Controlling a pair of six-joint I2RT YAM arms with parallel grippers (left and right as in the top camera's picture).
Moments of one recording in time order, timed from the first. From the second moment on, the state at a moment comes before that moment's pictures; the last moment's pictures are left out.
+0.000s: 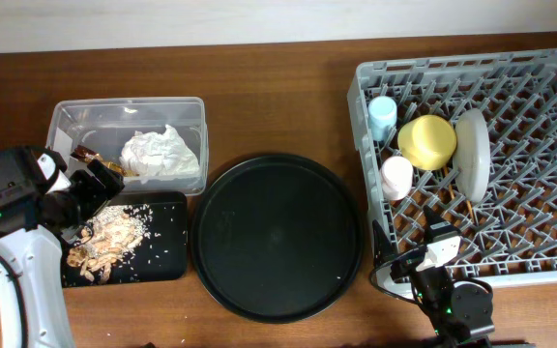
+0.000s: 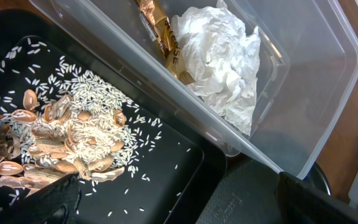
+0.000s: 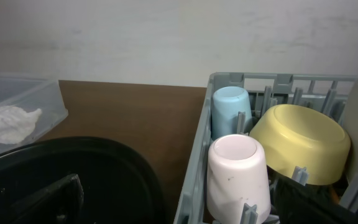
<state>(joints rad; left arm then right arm) 0.44 1.34 1.09 -0.85 0.29 -0.36 0.18 0.01 0.01 -0.07 -0.08 0.05</state>
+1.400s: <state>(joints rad) 0.09 0.14 0.11 0.12 0.14 -0.36 0.18 0.01 0.01 -0.07 -0.08 0.05</state>
